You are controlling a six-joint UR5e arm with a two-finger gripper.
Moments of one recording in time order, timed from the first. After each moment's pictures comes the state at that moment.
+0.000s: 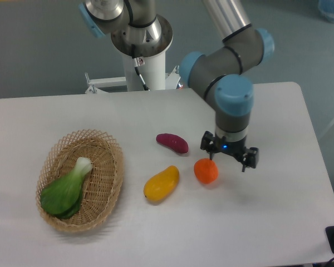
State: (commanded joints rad) arm 2.65 -1.95 -1.66 -0.92 1.53 1.10
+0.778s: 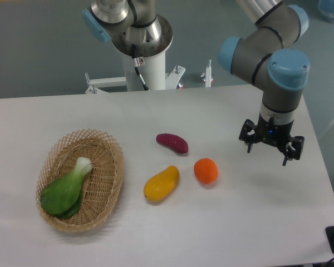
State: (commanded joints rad) arm 2.73 -1.98 -1.52 -1.08 1.53 1.31
